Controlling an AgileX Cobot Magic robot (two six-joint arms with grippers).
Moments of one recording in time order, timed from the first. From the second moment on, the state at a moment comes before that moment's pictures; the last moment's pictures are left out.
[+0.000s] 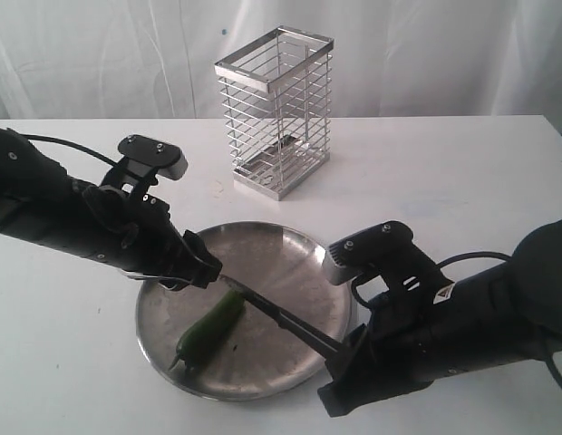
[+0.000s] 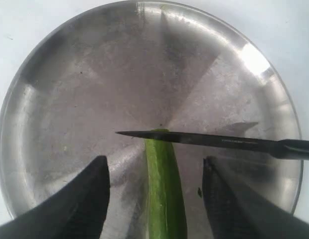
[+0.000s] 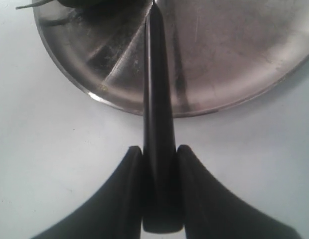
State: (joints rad) left arm -0.38 1.55 -0.85 -0.87 0.38 0.88; right arm 0.62 1.39 -0.58 0.75 0.38 -0.71
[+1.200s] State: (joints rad) left arm -0.40 1.61 -0.85 -0.94 0.35 0.89; right arm 0.62 1.44 -0.58 0.74 0.36 -0.71
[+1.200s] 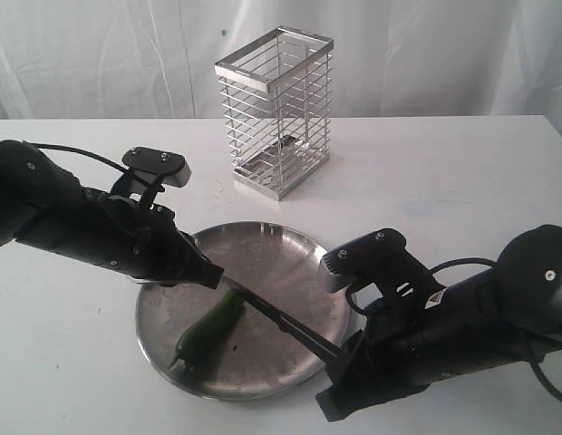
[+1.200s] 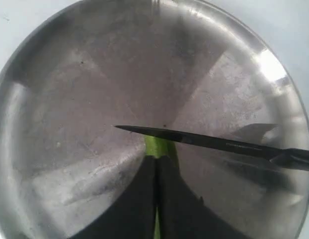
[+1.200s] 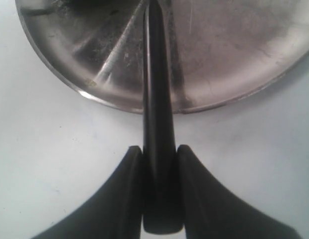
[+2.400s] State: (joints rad) left arm -0.47 1.74 -0.96 -0.97 0.39 0.92; right arm 0.62 1.44 -0.58 0.74 0.36 -0.71
